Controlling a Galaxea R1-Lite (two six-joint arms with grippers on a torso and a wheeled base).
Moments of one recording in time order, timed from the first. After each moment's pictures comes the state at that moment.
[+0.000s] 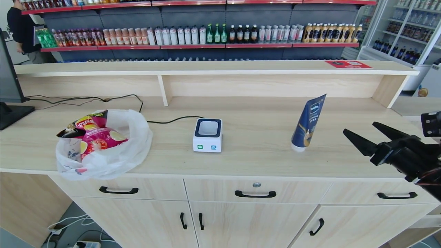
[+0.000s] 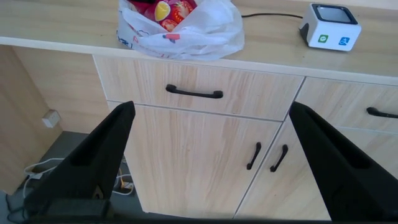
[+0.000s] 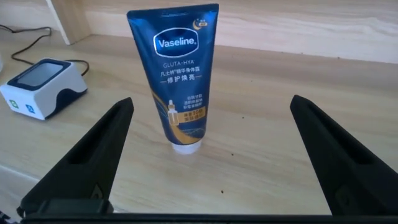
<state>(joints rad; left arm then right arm) 0.00 0.00 0.00 -0.01 0.04 0.01 -0.11 1.74 -0.33 -1.57 0.41 0.03</state>
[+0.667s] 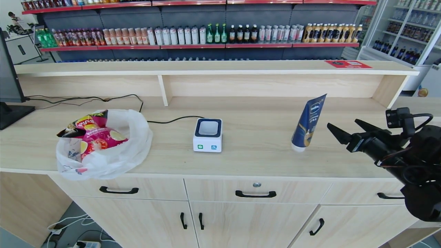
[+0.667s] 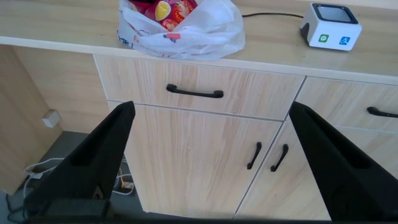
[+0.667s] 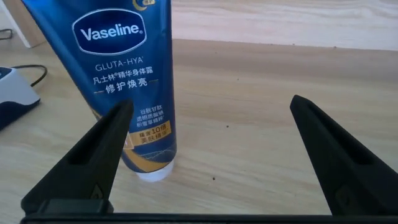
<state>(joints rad) 0.00 0.00 0.00 -0.01 0.04 0.01 -0.10 1.99 -0.57 -1.57 0.33 0.05</state>
